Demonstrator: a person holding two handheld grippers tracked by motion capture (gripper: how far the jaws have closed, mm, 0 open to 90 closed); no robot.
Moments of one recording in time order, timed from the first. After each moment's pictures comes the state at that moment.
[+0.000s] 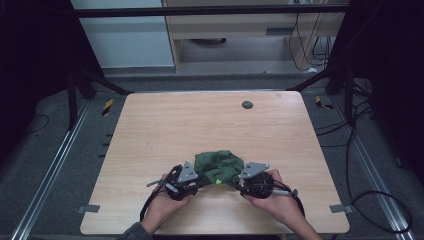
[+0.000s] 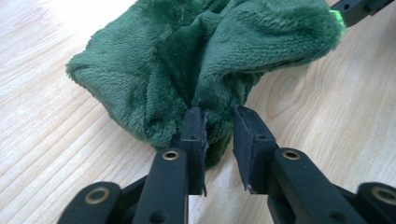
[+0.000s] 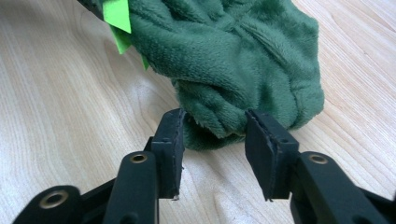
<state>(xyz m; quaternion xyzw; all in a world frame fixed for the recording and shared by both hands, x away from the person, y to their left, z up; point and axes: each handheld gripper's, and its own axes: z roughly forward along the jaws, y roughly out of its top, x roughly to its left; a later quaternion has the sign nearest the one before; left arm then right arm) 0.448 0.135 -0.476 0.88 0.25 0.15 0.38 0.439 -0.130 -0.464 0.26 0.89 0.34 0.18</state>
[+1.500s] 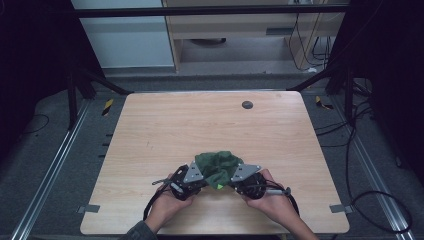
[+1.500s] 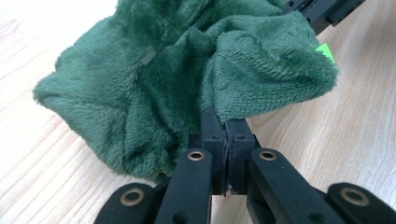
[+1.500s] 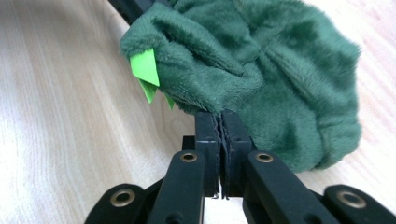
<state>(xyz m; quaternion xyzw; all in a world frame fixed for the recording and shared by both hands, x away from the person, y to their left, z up) 0.448 0.122 -0.477 0.89 0.22 0.14 0.37 0.439 -0.112 -0.465 0.21 0.90 0.34 0.17</state>
